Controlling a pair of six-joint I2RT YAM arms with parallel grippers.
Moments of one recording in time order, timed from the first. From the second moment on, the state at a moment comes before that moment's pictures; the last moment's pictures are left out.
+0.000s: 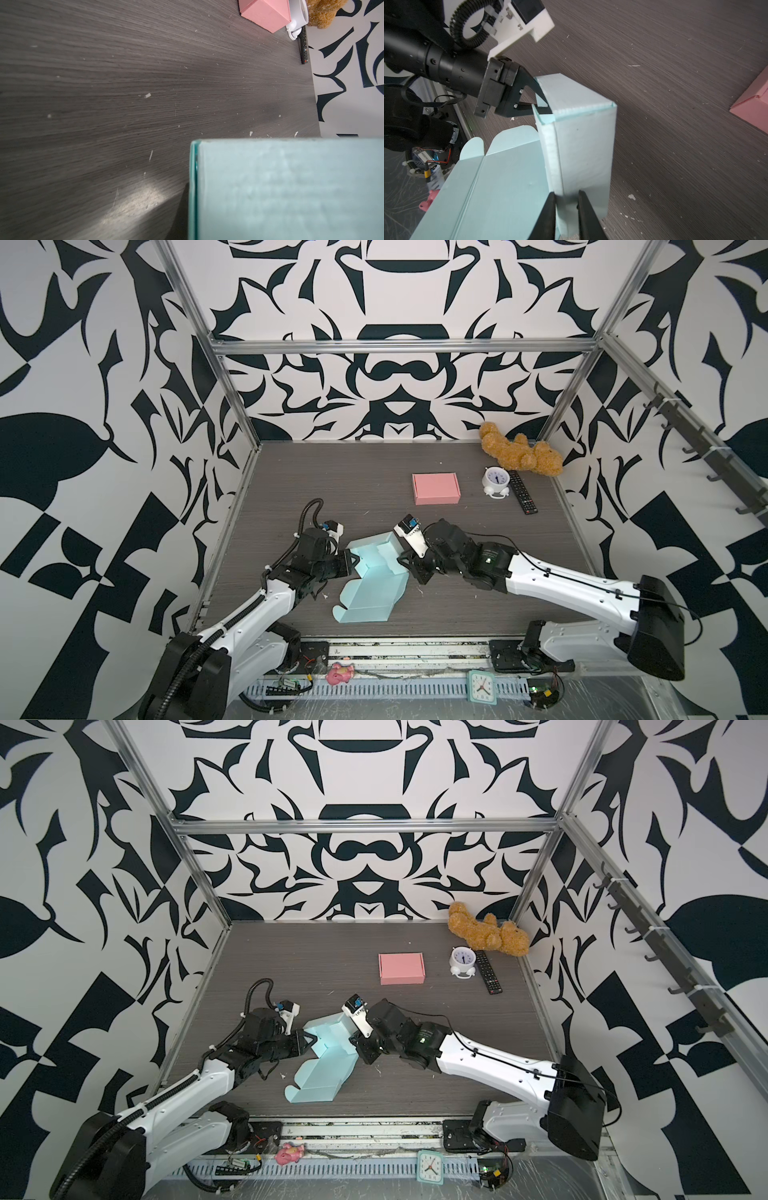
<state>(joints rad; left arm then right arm) -0.43 1.01 0.37 -0.13 0.38 -0.58 1.02 1.29 0.91 -0.34 -0.07 0.25</state>
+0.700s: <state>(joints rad) -0.53 0.92 0.37 -0.24 0.11 -0.67 1.11 1.49 1.09 -0.49 0.17 0.30</state>
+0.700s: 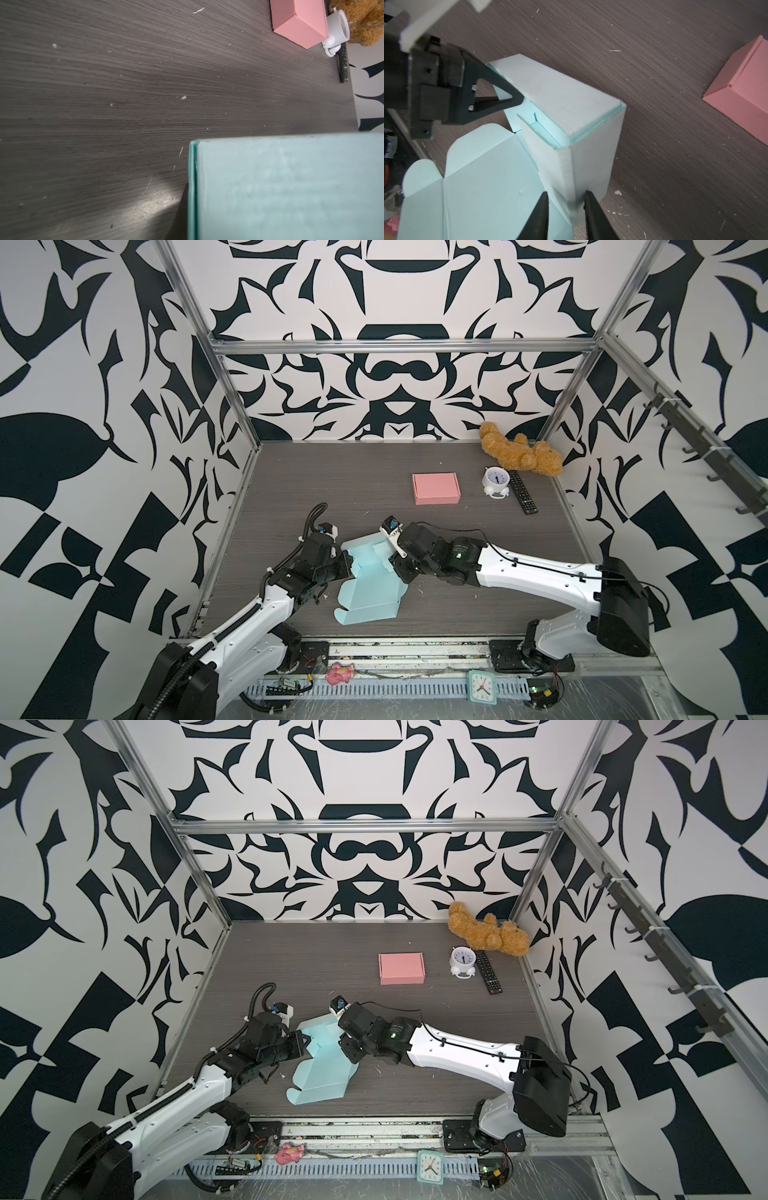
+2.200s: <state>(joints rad) -0.68 0.93 0.40 -0.28 -0.04 -0.83 1.26 1.77 1.32 -0.69 0.84 0.26</state>
